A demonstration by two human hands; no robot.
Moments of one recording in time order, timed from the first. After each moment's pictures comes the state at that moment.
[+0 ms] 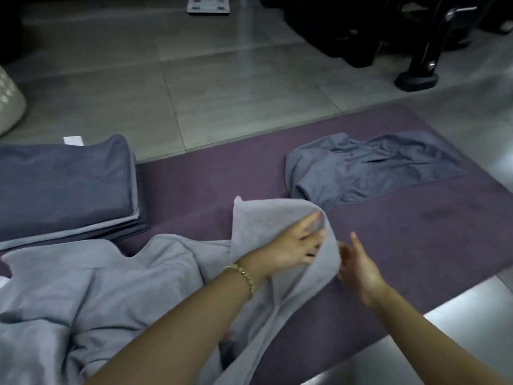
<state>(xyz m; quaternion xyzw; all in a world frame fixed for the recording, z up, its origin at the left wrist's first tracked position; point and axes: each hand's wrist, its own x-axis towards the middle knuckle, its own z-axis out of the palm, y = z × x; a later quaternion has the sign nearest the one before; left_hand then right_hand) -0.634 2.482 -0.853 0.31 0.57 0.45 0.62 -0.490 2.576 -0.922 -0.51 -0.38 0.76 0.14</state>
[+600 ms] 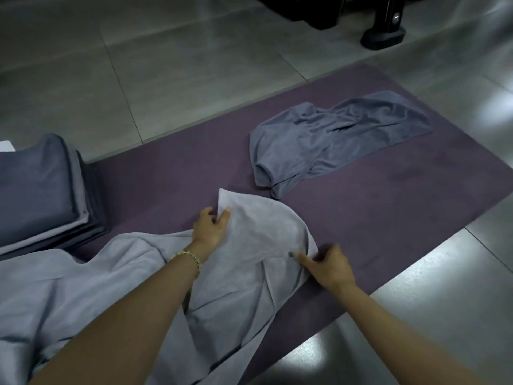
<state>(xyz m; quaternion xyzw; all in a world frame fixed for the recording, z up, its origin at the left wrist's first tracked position) -0.691 2.479 -0.958 0.17 0.87 0.35 0.31 -0.449 2.556 -0.958 -0.64 -0.65 0.40 0.01</state>
